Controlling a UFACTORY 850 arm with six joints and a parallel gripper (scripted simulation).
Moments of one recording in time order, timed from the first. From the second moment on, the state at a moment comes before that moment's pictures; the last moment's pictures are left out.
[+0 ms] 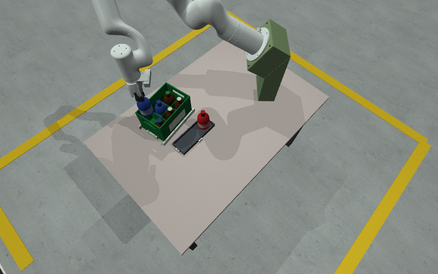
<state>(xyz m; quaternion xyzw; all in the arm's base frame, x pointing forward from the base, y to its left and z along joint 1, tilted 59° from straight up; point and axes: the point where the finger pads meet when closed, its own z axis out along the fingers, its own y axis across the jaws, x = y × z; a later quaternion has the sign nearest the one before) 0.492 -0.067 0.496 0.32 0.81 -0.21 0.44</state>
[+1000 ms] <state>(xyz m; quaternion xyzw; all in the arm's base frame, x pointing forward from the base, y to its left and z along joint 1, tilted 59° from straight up) 0.508 -0.085 0.482 0.32 0.81 -0.21 0.44</state>
